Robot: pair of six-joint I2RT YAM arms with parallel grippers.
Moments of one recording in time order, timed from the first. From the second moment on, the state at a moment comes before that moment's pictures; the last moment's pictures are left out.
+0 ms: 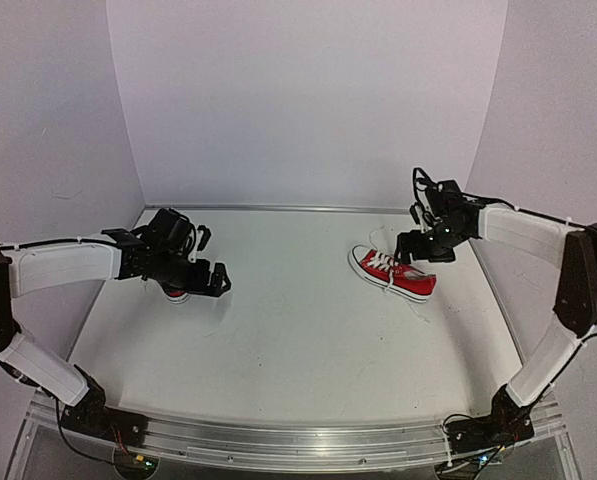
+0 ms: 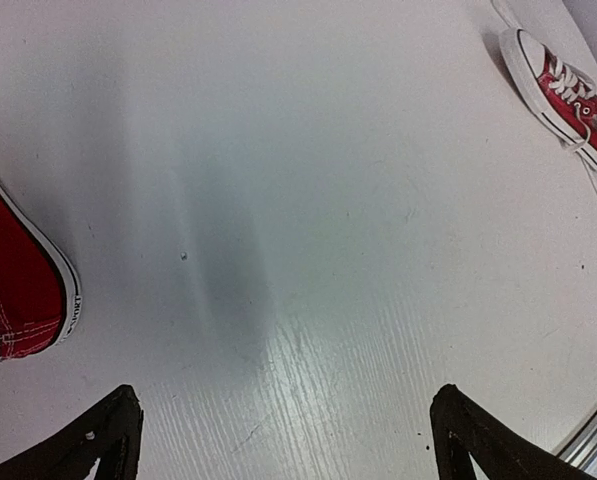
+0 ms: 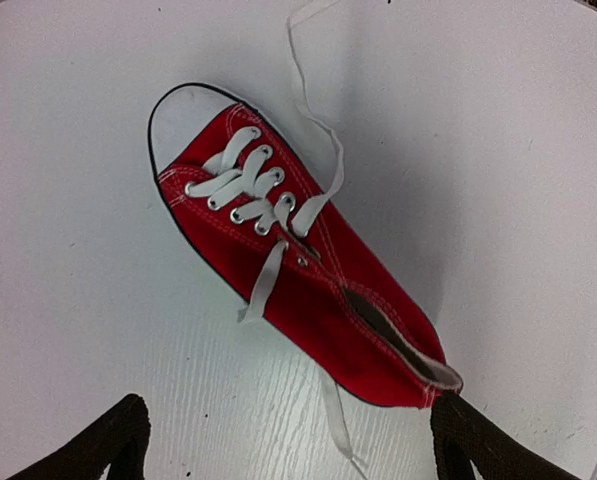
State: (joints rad) left arm -0.60 1.43 0.93 -0.41 0.05 -0.39; right arm 0.32 1.64 1.25 -0.61 -0.01 0.17
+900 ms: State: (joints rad) left arm -0.62 1.40 0.93 -0.39 0.07 -0.39; right arm 0.20 2.10 1.54 -0.71 -0.24 -0.08
